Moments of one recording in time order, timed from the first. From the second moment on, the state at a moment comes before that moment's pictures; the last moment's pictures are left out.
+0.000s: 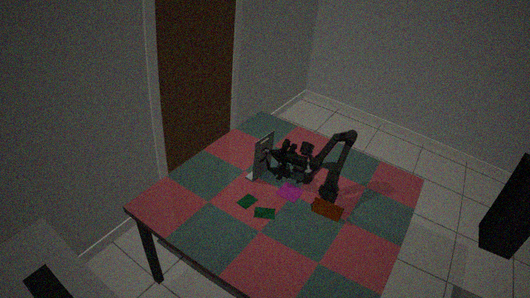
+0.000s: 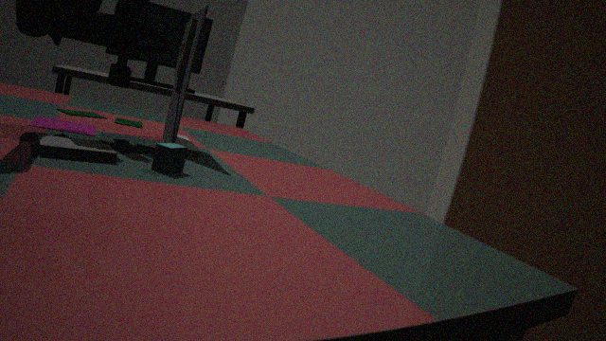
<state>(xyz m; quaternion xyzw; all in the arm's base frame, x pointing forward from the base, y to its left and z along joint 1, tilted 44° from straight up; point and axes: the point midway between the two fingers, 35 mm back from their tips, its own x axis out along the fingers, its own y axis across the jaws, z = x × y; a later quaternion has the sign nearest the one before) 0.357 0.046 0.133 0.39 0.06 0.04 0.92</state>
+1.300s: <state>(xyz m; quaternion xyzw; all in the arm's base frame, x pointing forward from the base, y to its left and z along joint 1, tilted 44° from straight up) 0.334 0.051 0.127 0.39 0.06 0.04 0.92</state>
